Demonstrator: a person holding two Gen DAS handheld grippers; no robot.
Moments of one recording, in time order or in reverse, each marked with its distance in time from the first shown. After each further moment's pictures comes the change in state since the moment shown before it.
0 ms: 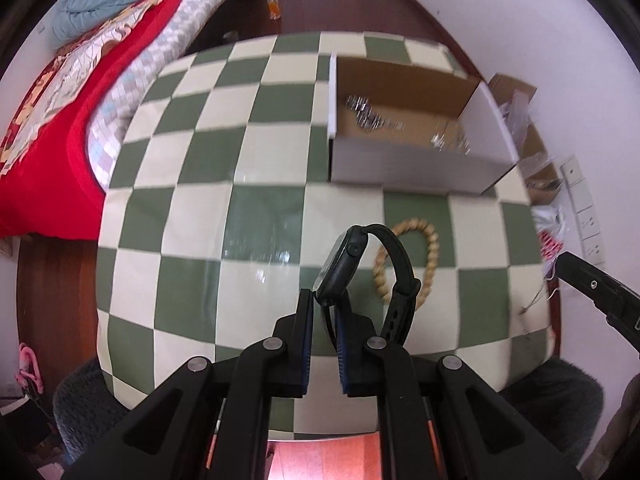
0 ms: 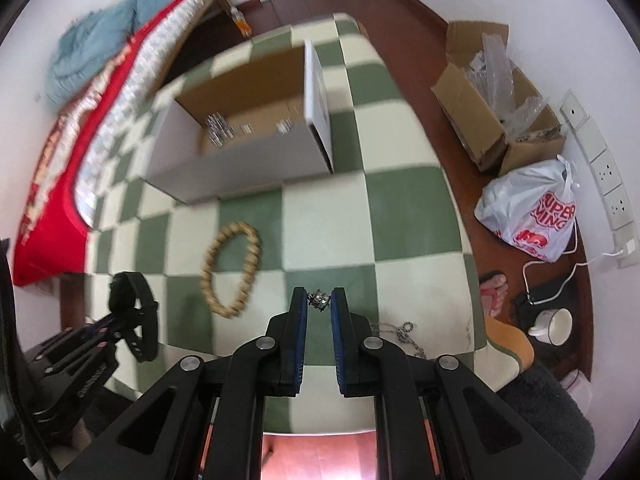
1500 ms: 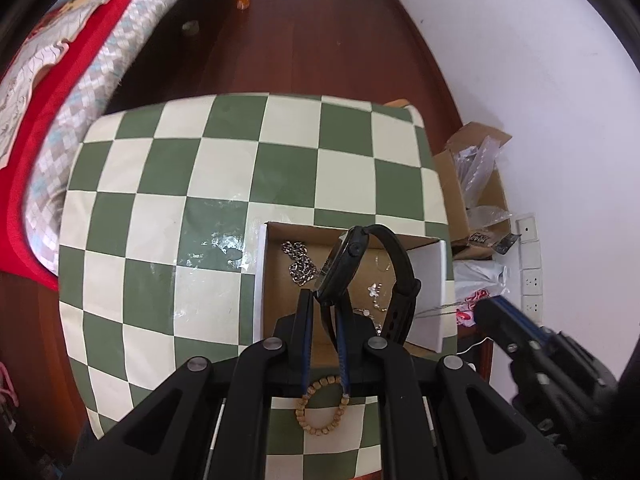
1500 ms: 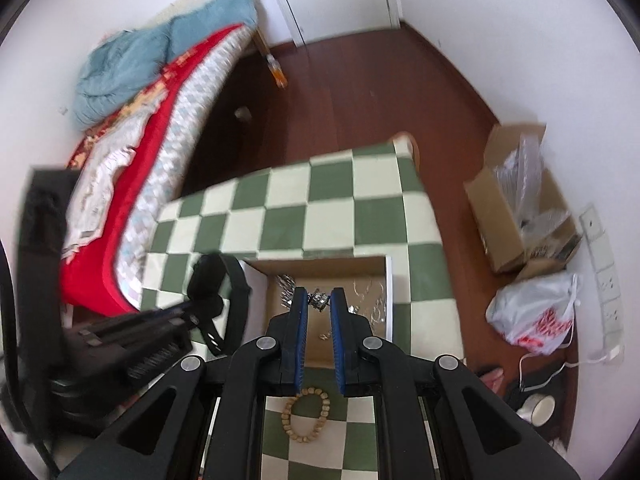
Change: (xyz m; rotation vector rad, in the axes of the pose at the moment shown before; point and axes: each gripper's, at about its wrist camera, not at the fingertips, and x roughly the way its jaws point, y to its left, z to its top) left arm 0.018 -0.012 0.193 -0.058 0.102 -0.195; right arm -0.033 0.073 0.176 -0.070 -0.075 0.024
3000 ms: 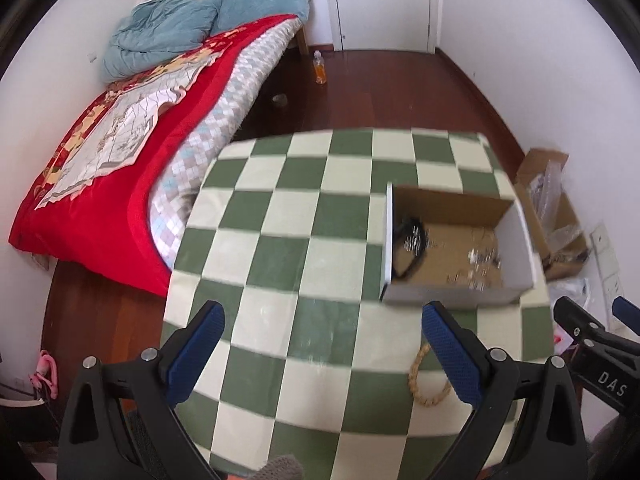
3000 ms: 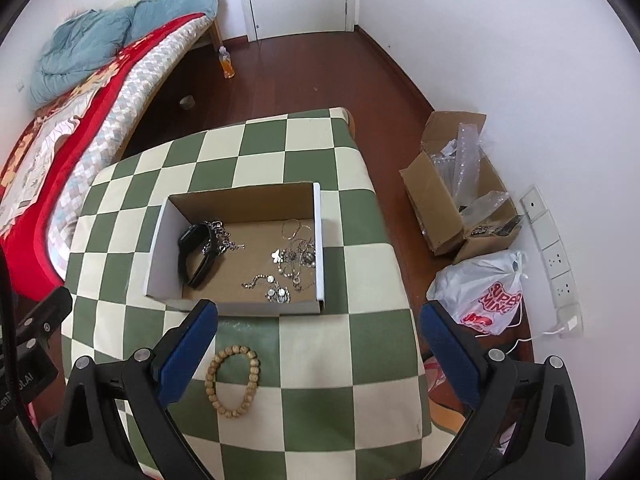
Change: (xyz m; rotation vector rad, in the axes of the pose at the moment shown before) left arm -0.053 0.035 -0.146 0.023 -0.326 0.350; right arm -0.004 -0.008 -0.095 -0.029 -0.077 -0.251
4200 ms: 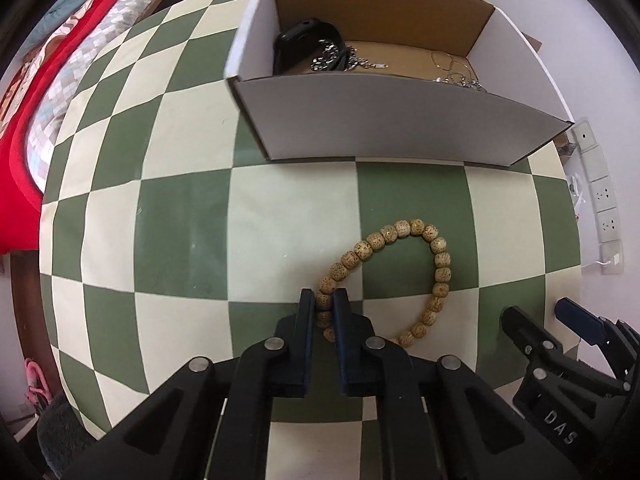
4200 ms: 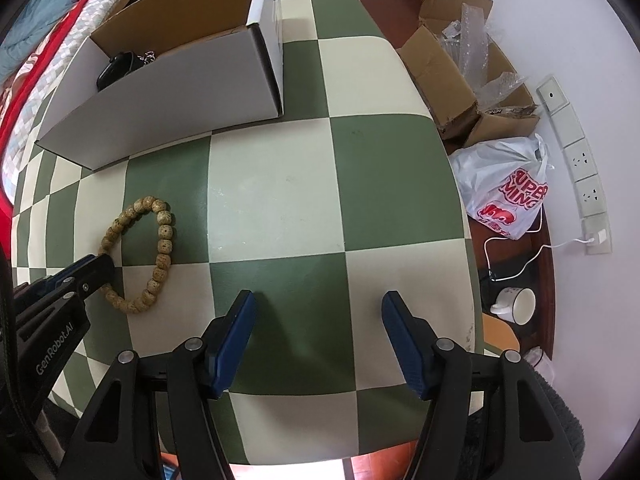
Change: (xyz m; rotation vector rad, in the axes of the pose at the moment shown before) left arm 0.113 -0.079 -0.075 0.126 0.347 -0.173; right arm 0.116 -0.024 -0.105 0.048 0.341 -0.012
